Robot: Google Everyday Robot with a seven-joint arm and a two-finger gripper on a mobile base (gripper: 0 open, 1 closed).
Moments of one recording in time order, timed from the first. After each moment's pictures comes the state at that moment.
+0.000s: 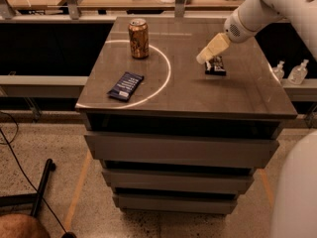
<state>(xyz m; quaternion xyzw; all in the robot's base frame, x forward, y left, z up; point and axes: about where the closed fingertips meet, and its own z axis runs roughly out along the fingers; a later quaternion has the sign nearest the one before) 0.747 -0.196 0.898 -0.36 0.88 0.03 0.32</state>
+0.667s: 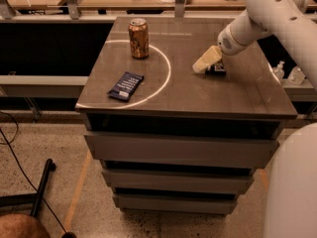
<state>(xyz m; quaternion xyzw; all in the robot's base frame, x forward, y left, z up) 0.764 -0.191 0.848 -0.34 0.88 0.05 0.31</state>
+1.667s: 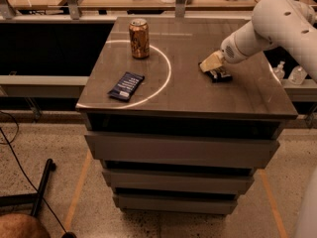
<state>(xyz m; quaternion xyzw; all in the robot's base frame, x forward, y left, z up) 0.747 -0.199 0.836 -0.30 0.89 0.06 0.34</state>
